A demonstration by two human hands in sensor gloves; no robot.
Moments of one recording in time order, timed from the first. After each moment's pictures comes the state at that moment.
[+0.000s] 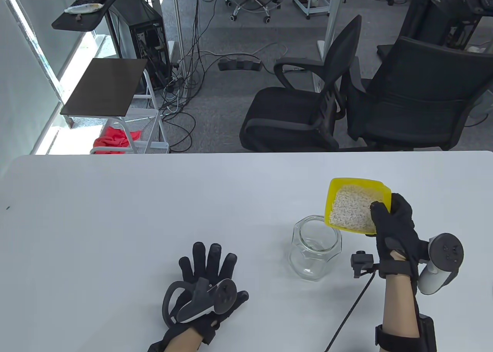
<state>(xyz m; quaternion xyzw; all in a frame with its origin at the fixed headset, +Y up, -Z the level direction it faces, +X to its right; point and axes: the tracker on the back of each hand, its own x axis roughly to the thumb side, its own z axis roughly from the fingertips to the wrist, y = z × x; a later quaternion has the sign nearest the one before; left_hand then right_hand) -0.118 -0.753 -0.283 -0.06 -0.17 -0.03 0.98 0.306 -0.659 -0.328 -0.09 -0.23 0.72 0.64</state>
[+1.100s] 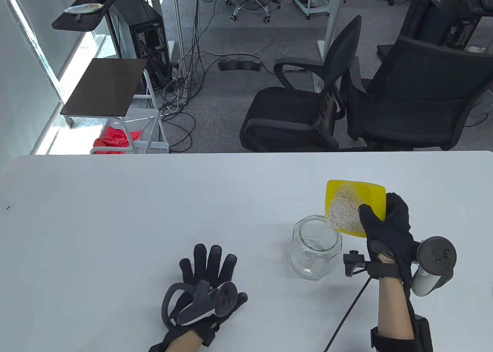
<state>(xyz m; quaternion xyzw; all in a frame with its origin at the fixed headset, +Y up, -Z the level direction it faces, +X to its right) -0.118 -0.751 -0.279 -0.05 -0.17 -0.04 0.98 0.291 -0.653 -0.324 -0.07 -0.28 0.75 0.59</state>
